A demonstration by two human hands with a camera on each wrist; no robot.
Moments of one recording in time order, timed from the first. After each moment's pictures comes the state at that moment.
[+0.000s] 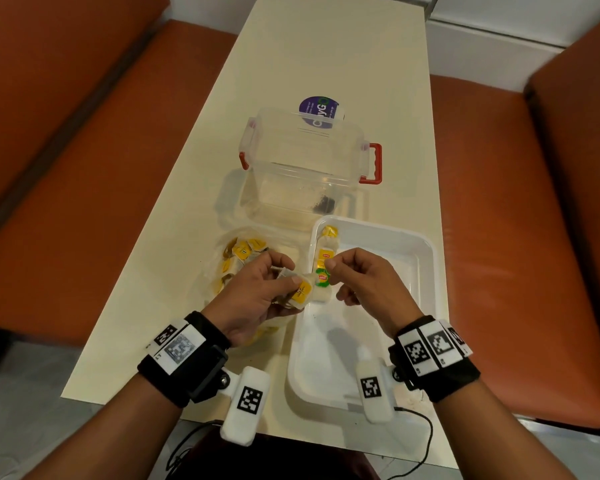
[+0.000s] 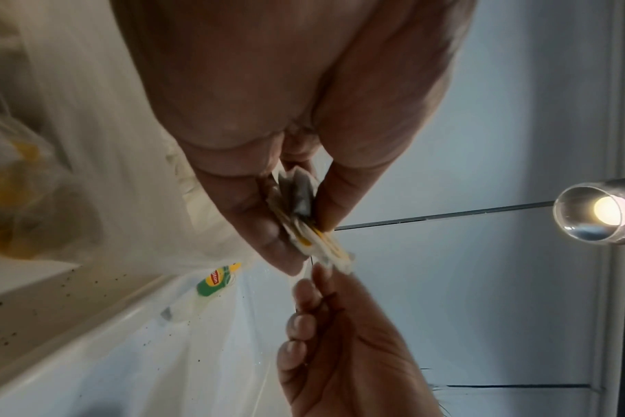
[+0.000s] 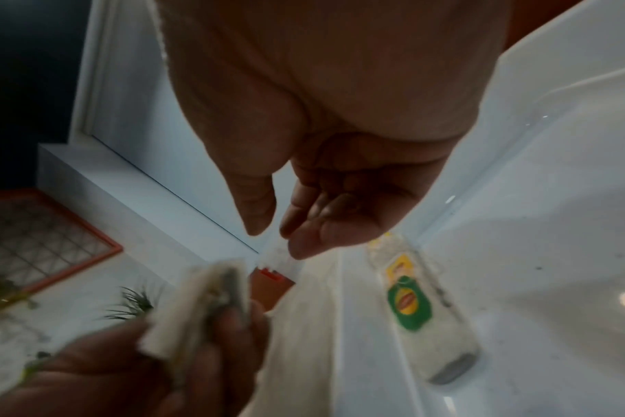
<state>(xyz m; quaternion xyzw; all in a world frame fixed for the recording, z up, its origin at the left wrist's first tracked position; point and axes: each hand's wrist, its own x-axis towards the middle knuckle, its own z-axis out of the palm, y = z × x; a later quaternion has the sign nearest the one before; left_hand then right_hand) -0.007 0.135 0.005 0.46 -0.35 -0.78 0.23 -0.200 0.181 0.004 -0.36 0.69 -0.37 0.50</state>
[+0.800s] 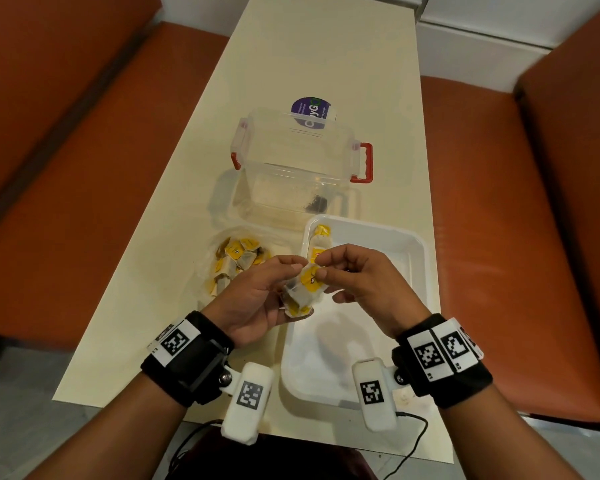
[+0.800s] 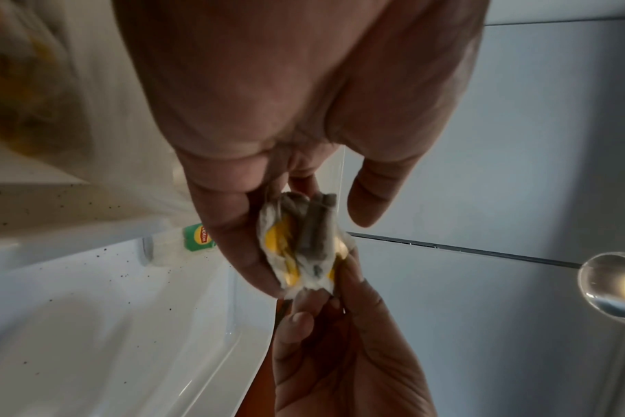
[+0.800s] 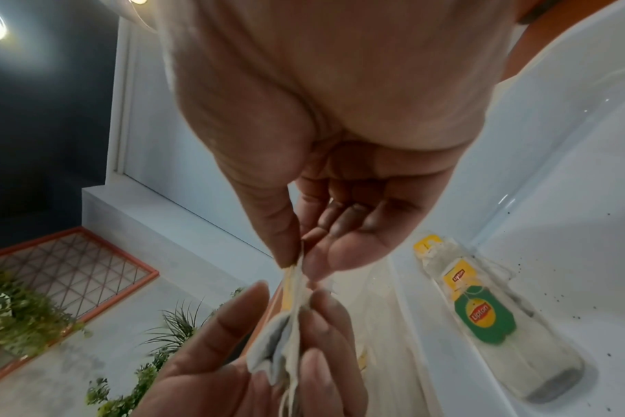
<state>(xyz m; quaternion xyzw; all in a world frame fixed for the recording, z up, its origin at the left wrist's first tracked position) -0.017 0.141 0.010 0.39 -0.25 -0.86 0.22 -0.199 0.187 0.032 -0.38 0.64 -0.38 0.55</state>
